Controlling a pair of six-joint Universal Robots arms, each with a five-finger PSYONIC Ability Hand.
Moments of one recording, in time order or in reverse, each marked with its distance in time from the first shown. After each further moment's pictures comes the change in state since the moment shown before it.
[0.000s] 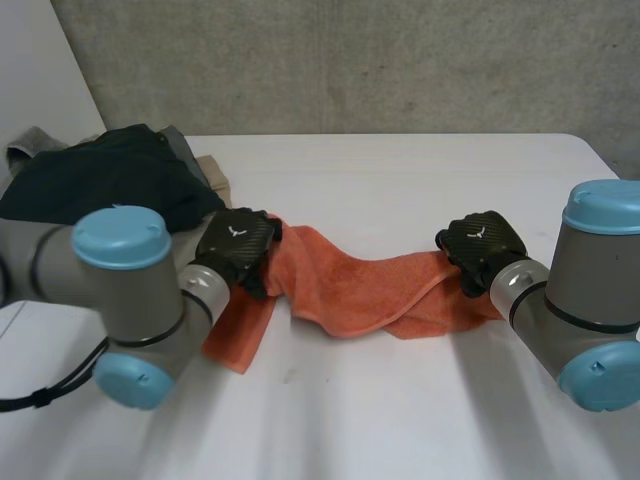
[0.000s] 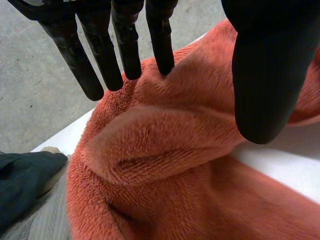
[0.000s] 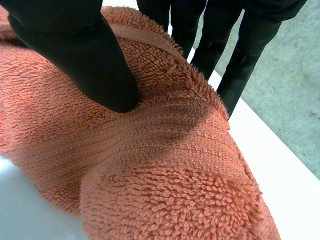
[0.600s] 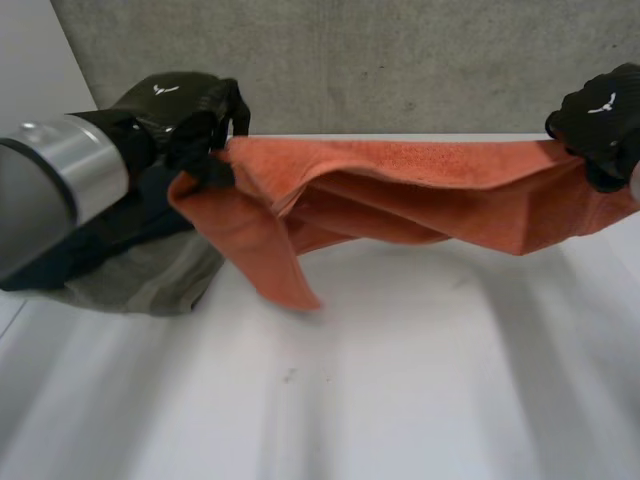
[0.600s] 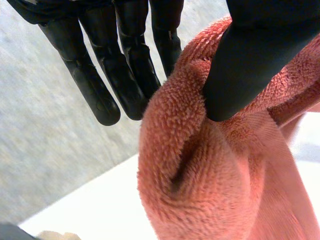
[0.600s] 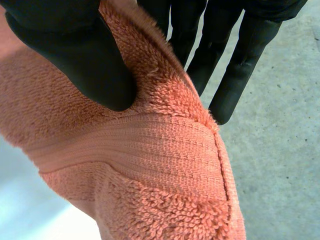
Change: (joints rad) left arm 0.130 0.433 0.293 -0.675 0.260 -0.179; right arm -0.169 -0.364 -0.209 0.371 -0.009 -0.412; left_hand 0.590 0.710 0.705 0.726 0.617; right_hand 0.000 0.000 0.006 0.000 0.000
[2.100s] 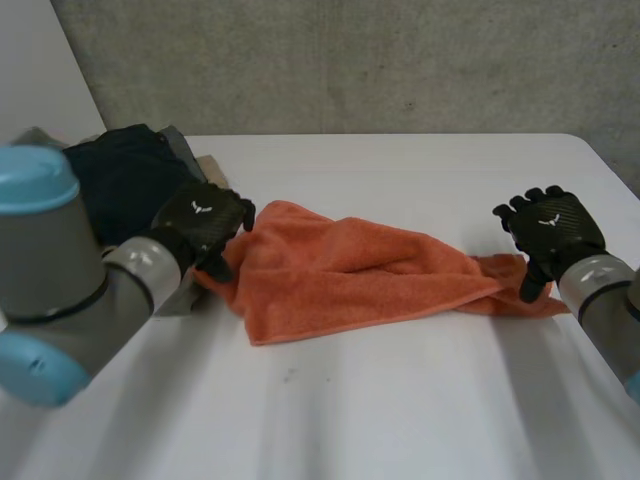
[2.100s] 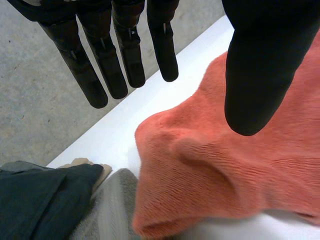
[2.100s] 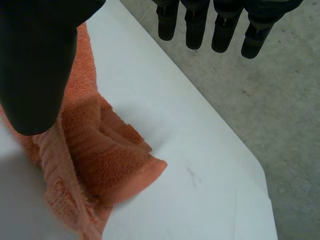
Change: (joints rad) left arm -0.039 -0.116 -0.412 0.434 -0.147 0.287; right arm -0.022 0.177 0.413 -0.482 -0.021 0.339; left_hand -0.488 -0.611 -0.608 -0.618 -0.505; right_hand -0.887 -0.963 -0.979 -0.992 -0.927
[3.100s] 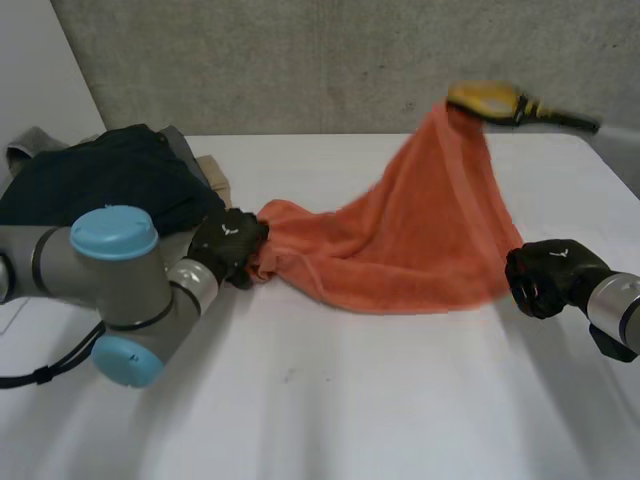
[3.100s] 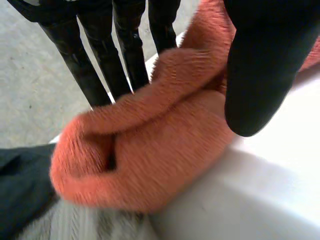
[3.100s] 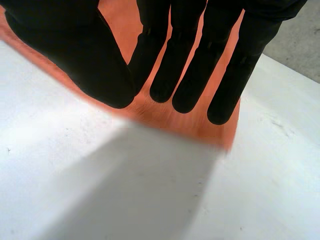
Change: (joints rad) left arm 0.001 -0.407 0.179 0.271 0.001 0.012; right arm -0.179 0.090 -0.055 0.248 -0.290 0.144; left_hand 0.138 0.121 0.112 0.116 0.116; right_hand 0.909 0.951 0.958 0.962 0.934
